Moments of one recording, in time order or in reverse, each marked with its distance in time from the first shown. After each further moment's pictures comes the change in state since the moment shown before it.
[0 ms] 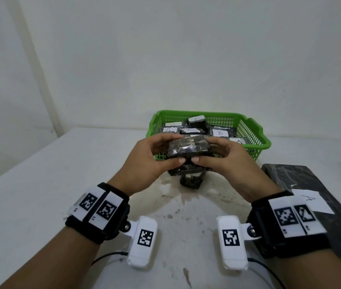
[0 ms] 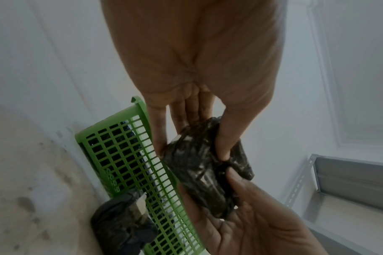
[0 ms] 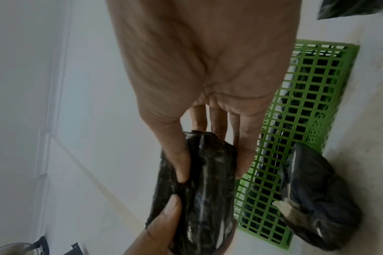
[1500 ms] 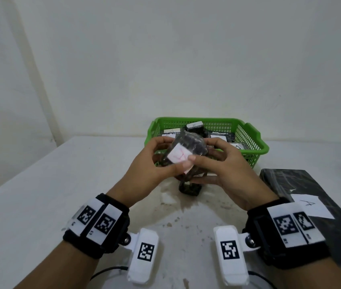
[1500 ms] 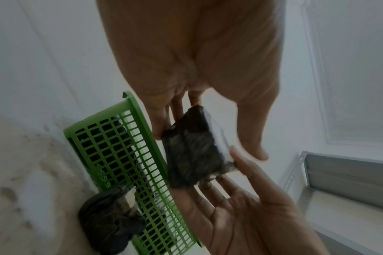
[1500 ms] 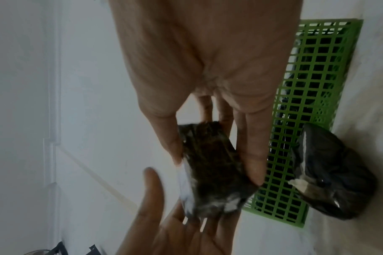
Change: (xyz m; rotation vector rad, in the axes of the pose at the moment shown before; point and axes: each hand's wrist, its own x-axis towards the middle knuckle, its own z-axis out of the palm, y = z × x) left_hand -0.002 0.005 0.008 -0.087 0.028 -0.103; right_hand -0.008 -0.015 0.013 0.204 0.015 0.066
